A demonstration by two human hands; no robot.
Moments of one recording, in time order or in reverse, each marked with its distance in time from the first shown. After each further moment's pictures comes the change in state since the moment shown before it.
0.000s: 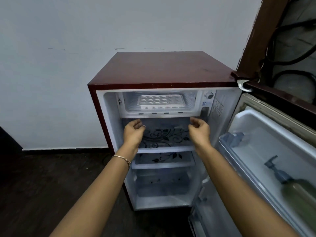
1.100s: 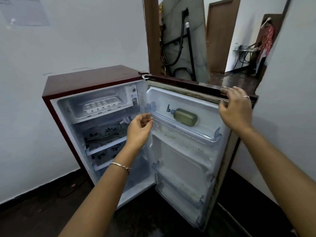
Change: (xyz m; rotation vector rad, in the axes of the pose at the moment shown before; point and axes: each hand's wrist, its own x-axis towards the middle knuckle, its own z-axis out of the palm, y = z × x) left_hand -0.347 0.056 -0.017 0.083 -0.630 0.433; right_hand -0.321 -0.048 -0.330 -0.927 0.752 -0.505
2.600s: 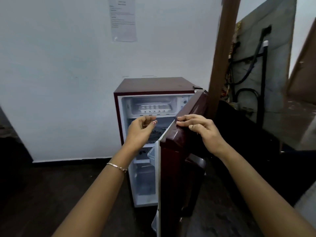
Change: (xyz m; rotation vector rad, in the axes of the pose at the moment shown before) left_hand -0.034 0.034 -0.061 0.177 0.371 0.012; right_hand -0.012 -0.128 0.042 1.252 -0.768 -0.399
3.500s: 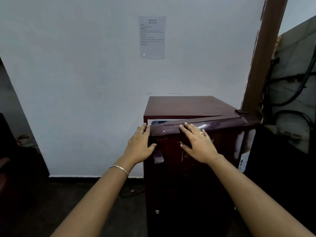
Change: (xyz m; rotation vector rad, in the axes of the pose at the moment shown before) left_hand 0.156 -0.092 -0.134 0.906 -0.073 0.111; right_hand 0.193 0.111 0.127 -1.005 -0.134 -0.003
